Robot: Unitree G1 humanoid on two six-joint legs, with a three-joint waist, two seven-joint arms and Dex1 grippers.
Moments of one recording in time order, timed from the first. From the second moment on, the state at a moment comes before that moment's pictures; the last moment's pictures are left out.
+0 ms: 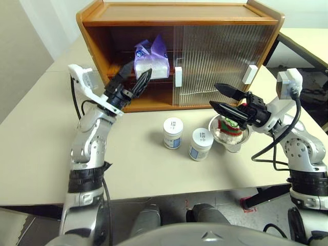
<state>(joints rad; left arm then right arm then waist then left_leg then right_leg) -0.32 0.32 0.18 -0.15 -0.57 0.22 -0.60 -0.35 -0.45 -0.14 -0.16 0.82 0.47 1.01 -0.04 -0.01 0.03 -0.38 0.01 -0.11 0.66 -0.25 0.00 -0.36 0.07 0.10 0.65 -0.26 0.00</state>
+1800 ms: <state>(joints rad) -0.77 0.18 0.16 0.49 -0.31 -0.14 -0.38 -0.35 -0.44 -0.15 -0.18 0.82 0.47 0.97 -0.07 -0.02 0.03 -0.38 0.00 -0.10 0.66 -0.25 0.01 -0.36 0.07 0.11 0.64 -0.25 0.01</state>
